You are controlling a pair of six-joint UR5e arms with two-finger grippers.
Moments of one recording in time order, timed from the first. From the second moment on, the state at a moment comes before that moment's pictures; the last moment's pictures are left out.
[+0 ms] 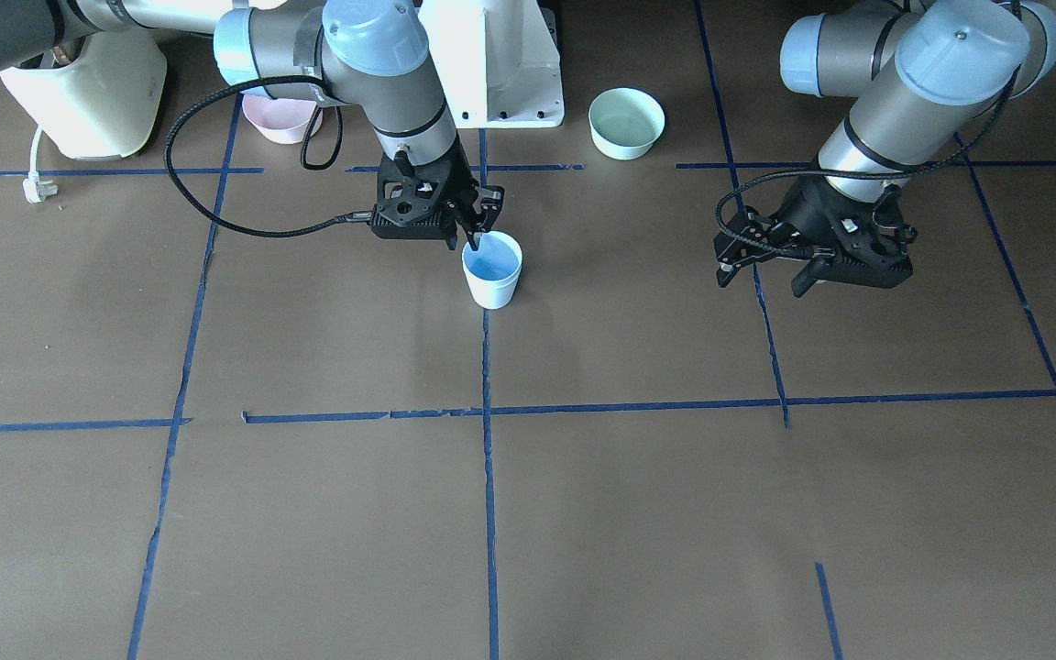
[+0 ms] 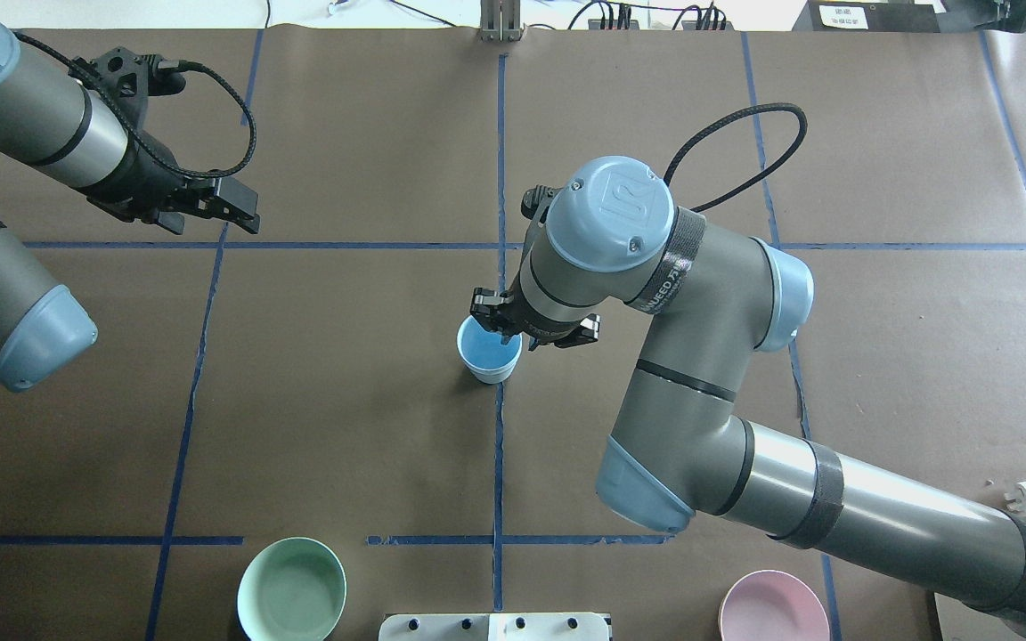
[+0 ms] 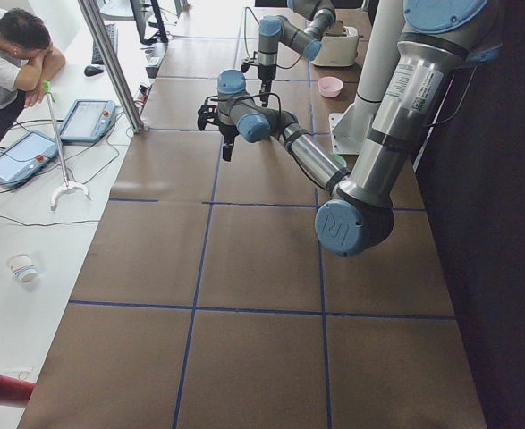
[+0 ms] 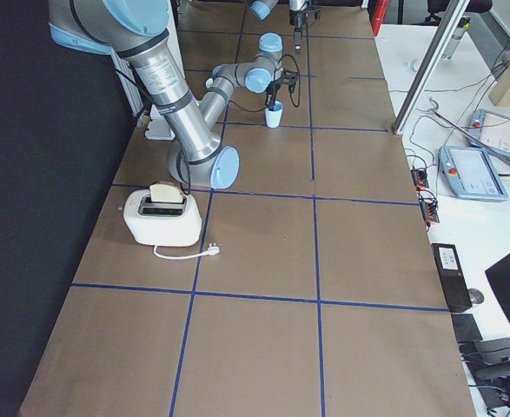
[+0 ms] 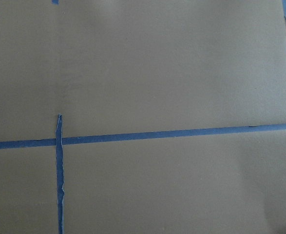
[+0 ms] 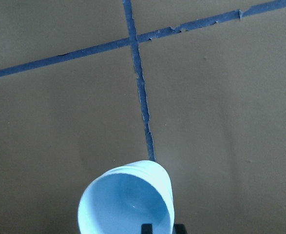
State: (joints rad) left arm -0.91 -1.94 -1.86 -1.75 -2.17 -0.93; right arm 0.52 -0.86 1.72 -1.52 1.93 1.44
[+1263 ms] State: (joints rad) left arm -1.41 -1.78 -1.55 -1.74 -2.30 0.07; right arm 1.21 -1.47 1.85 -1.52 2.30 0.50
